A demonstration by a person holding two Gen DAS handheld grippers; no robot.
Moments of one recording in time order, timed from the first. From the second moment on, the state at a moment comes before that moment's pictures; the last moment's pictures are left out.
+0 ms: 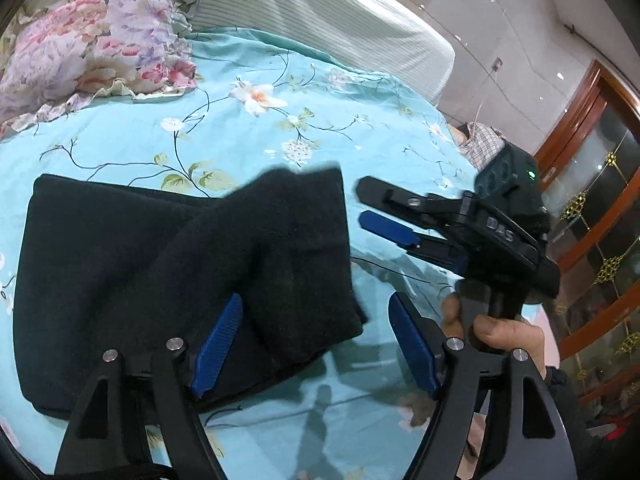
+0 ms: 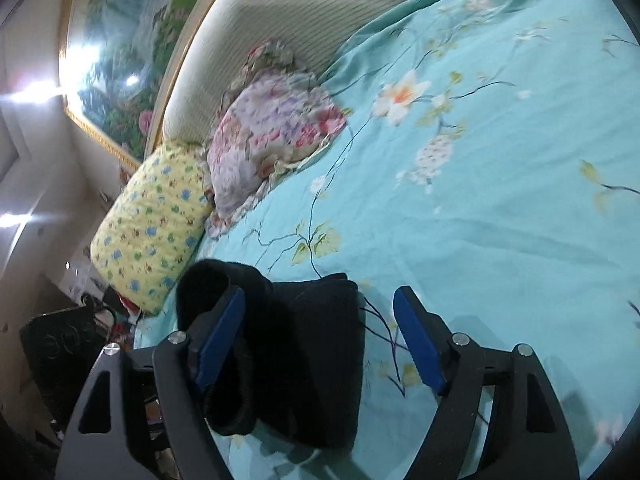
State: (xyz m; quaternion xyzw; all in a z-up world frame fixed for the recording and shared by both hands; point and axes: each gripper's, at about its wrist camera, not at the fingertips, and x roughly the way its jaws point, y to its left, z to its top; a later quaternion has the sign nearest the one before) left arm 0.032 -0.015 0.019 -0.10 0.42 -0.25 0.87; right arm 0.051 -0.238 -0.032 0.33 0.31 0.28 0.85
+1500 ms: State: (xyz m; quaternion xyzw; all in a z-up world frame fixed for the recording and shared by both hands) left arm 0.014 0.143 0.010 -0.23 0.39 -0.10 0.89; right arm -0.004 -0.180 -0.029 0.28 0.35 0.23 0.87
